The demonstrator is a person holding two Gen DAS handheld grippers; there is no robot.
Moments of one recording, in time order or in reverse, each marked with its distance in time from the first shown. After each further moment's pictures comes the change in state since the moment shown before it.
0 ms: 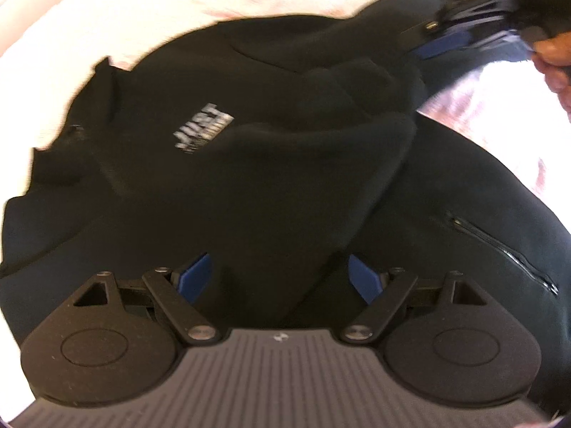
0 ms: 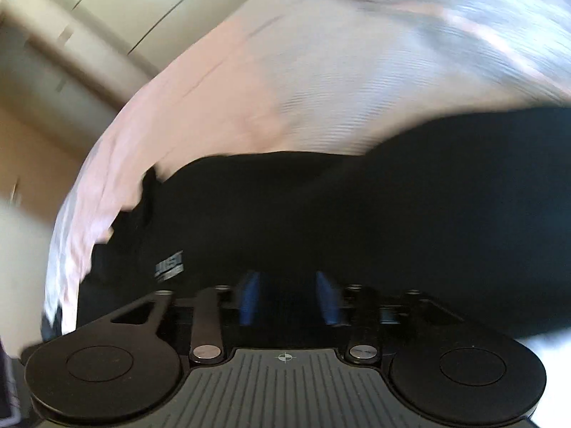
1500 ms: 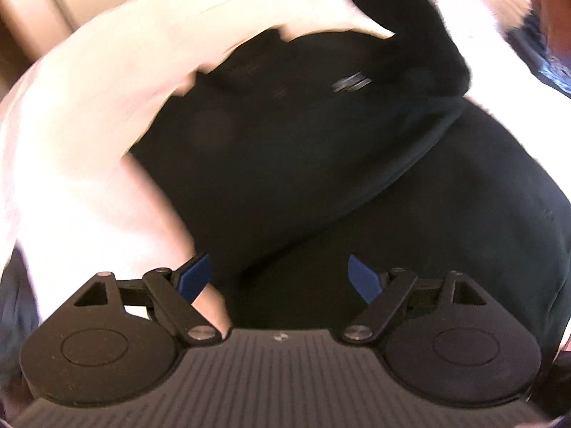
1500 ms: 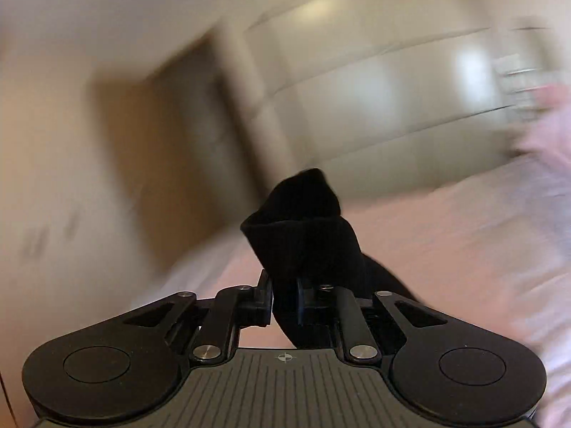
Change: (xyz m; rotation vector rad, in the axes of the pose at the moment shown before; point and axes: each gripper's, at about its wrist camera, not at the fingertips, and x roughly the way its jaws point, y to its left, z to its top) left arm -0.146 0.115 -0.184 -0.247 -0.082 0.136; right arm -0.033 0.363 -0.089 -0.618 -0.386 0.310
